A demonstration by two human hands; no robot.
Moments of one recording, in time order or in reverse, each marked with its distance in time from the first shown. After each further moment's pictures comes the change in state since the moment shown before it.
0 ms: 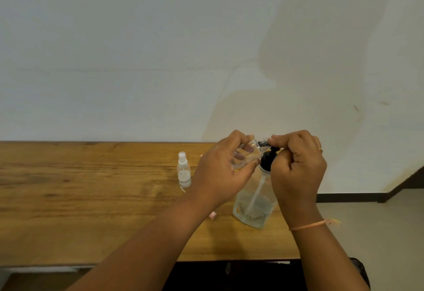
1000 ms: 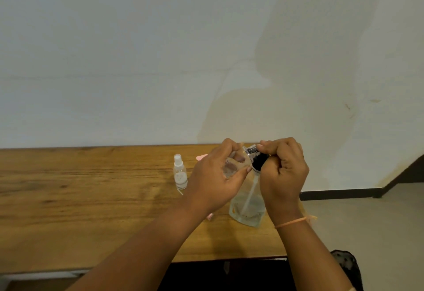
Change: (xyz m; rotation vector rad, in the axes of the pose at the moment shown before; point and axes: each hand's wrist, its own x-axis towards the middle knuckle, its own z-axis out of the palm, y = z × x) left_hand -0.009 -0.006 0.005 0.036 -0.025 -0.032; right_hand -0.011 0.006 0.008 0.178 0.046 0.076
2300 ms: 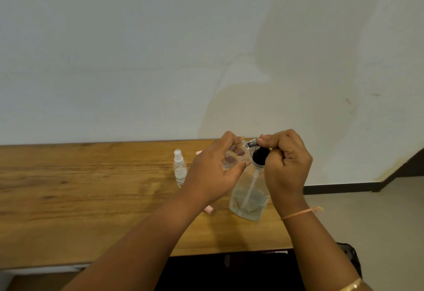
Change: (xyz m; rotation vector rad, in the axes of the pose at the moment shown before) left_hand 0.003 0.003 -0.006 0.031 -0.064 -0.036; right_hand 0.004 0.005 -0.004 0.047 -0.053 0.058
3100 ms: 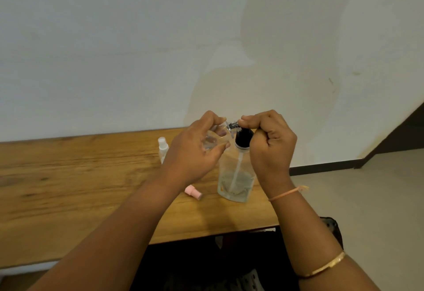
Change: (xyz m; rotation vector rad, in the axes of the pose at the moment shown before) left_hand 0.003 0.007 -0.010 0.081 -0.030 0.034; right_hand 0.002 -0.004 -0.006 0.004 -0.015 -0.014
